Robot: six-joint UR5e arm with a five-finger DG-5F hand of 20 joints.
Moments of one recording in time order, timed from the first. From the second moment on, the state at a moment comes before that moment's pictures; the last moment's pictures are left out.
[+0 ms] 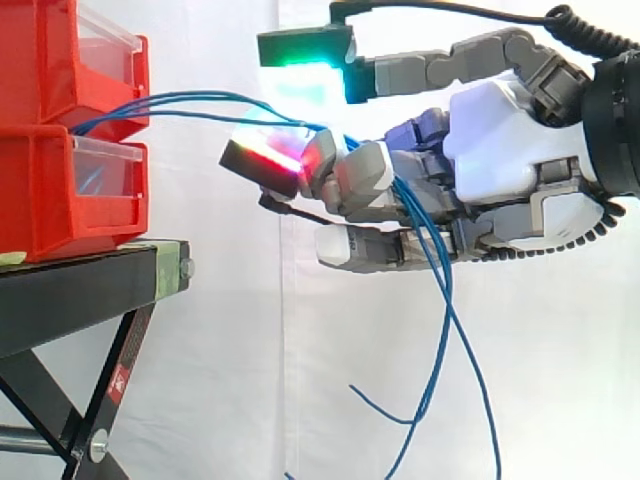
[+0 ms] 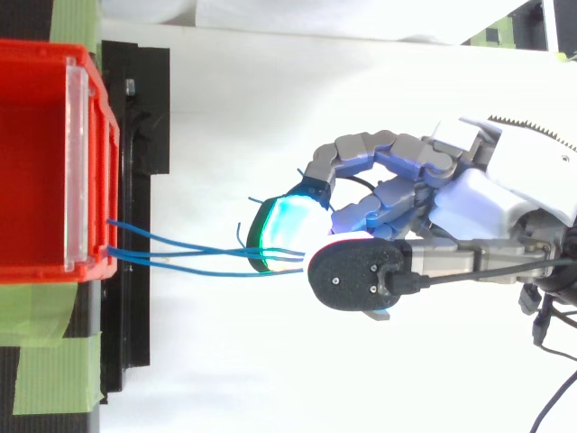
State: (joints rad) arm 0.41 -1.89 -1.71 -2.89 -0.69 0.34
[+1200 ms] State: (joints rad) arm 0.41 -1.84 -1.71 -2.87 -0.57 0.39
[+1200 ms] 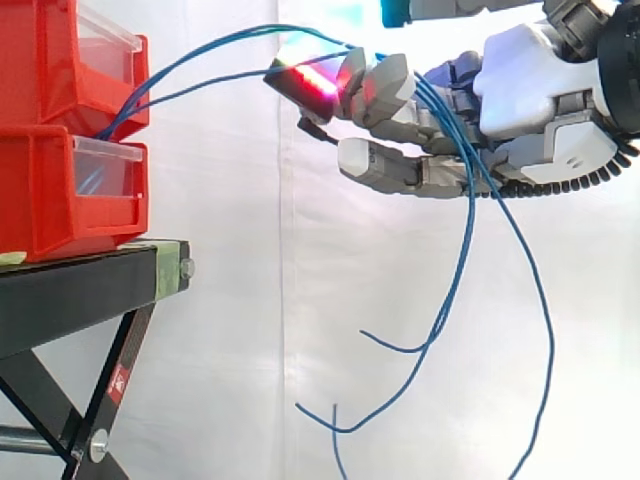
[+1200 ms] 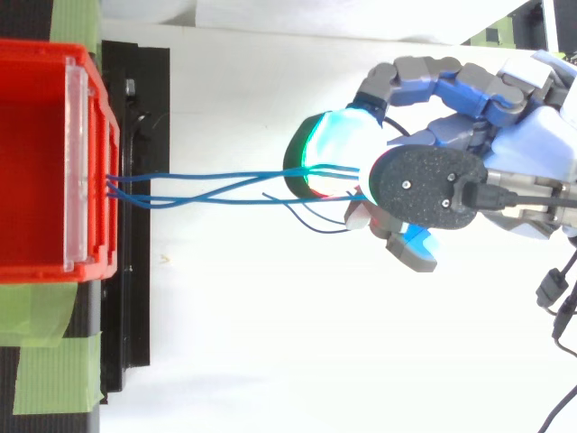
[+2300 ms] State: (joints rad) arm 0.41 -1.84 -1.71 -2.91 -0.57 0.10
